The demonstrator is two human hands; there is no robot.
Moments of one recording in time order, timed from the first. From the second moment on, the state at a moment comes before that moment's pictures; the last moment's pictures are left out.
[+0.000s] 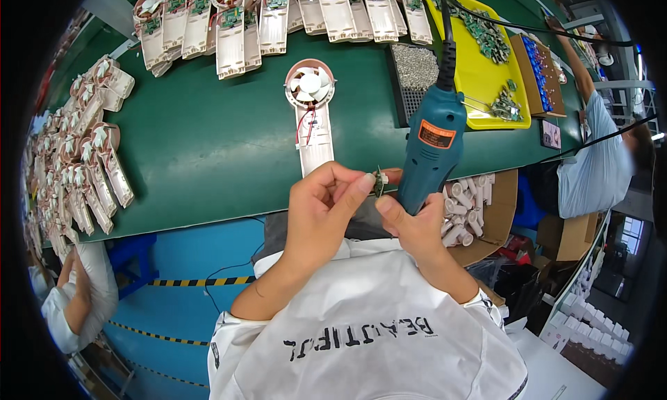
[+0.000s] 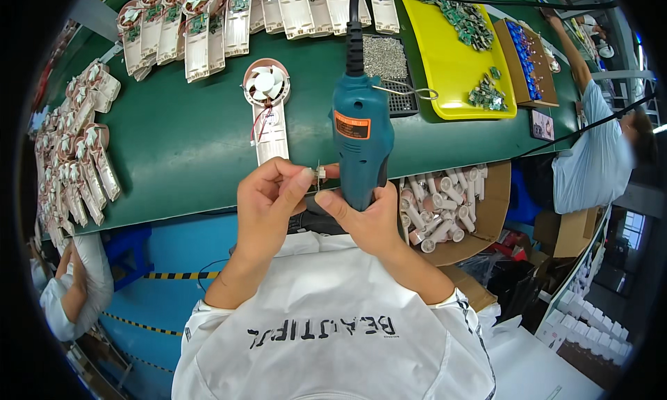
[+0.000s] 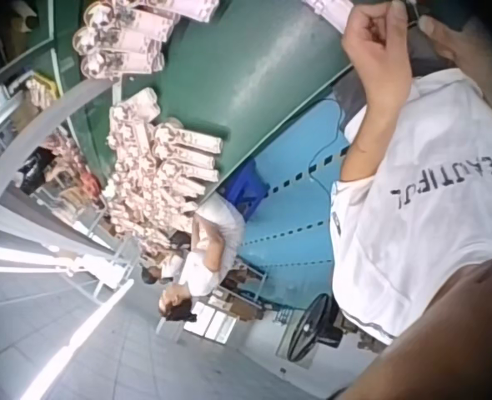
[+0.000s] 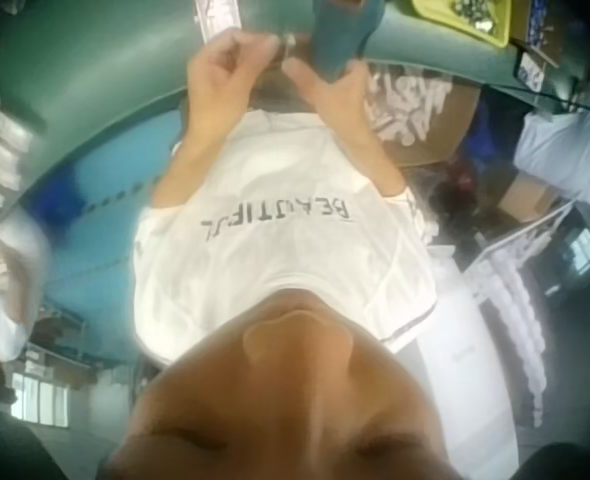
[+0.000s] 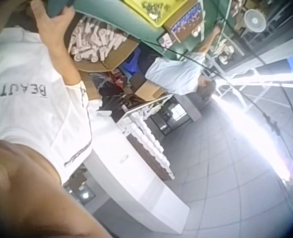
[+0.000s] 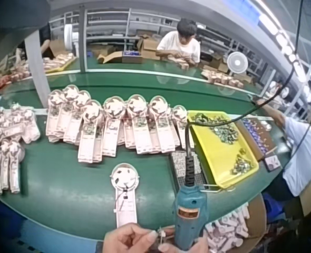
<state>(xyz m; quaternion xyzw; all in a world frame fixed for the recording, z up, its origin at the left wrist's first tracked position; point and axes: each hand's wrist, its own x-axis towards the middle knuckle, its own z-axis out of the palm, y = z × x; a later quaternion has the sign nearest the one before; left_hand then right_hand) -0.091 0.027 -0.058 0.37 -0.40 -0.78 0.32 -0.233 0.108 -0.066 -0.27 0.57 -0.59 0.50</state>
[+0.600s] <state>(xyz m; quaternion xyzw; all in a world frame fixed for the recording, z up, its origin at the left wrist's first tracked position) -0.089 0.027 -0.057 0.36 -0.45 -0.72 0.39 -0.229 0.094 -0.059 -0.25 0.56 -0.59 0.53</state>
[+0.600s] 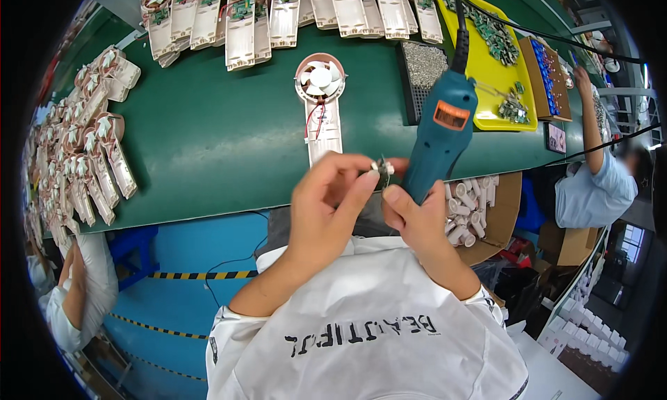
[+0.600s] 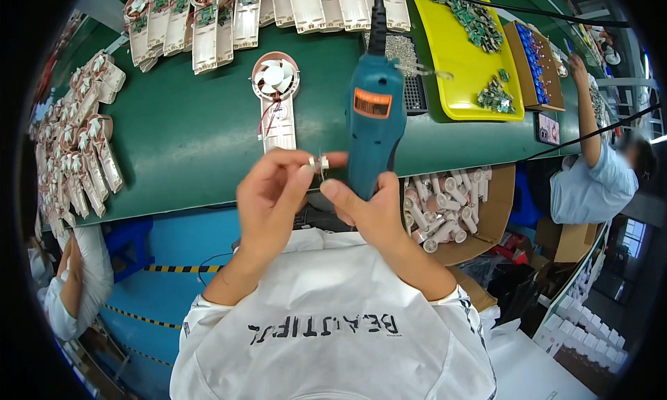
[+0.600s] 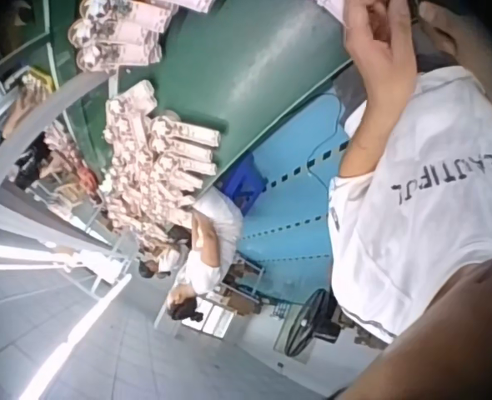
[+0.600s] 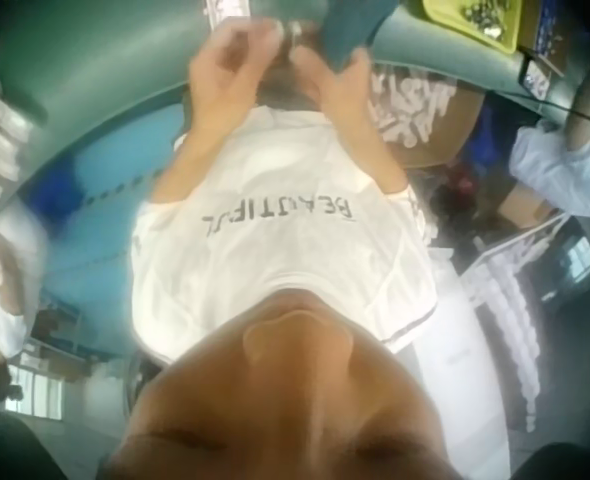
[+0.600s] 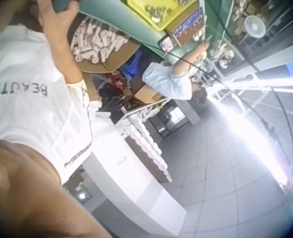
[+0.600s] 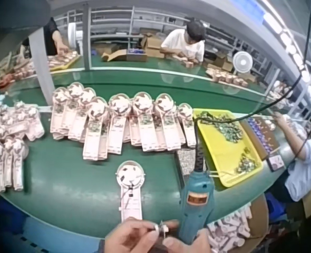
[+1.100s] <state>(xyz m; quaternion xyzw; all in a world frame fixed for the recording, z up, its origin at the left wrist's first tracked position) -0.062 -0.054 -0.087 0.32 -0.79 -0.34 0.39 -0.245 0.059 -0.059 -0.21 0.47 -0.59 0.62</state>
